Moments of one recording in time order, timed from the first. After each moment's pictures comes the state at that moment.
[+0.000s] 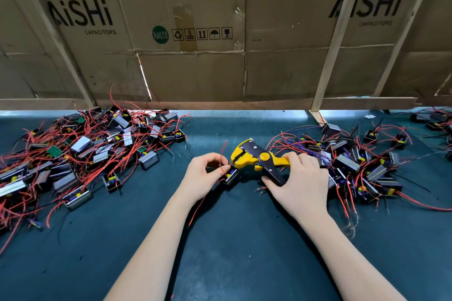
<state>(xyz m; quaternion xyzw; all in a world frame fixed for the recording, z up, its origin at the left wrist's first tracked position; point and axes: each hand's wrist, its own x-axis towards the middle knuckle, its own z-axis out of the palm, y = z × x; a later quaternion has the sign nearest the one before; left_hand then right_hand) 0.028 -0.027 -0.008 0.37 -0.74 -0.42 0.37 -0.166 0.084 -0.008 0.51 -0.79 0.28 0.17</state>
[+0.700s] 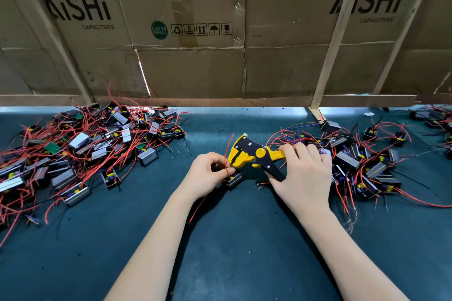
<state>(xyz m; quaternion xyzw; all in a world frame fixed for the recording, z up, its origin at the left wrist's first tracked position) 0.023 -0.021 -0.001 0.40 -0.77 -0.39 0.31 -0.169 0.086 0.001 0.53 -0.73 0.27 0.34</state>
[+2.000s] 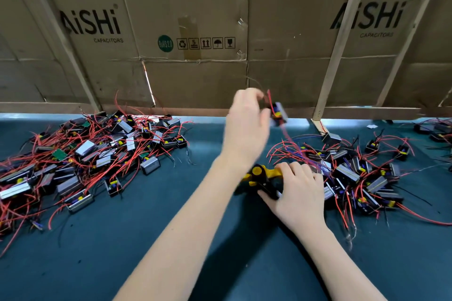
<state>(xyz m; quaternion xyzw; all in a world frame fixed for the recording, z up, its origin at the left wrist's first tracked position) -0.058 0.008 0.120 0.36 -0.79 -0.13 0.49 -0.166 0.086 -0.008 0.56 -0.75 0.25 0.24</state>
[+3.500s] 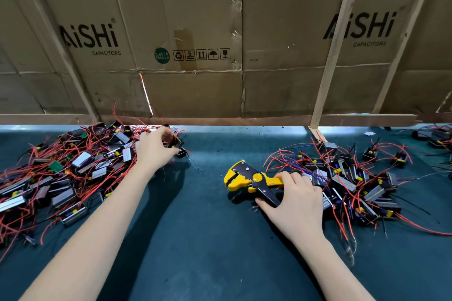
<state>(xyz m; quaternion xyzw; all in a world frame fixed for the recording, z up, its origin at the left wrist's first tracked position) 0.080 -0.119 0.059 0.58 -0.73 -0.11 0.34 -0.170 0.085 -0.008 0.53 -0.78 0.29 0.15</state>
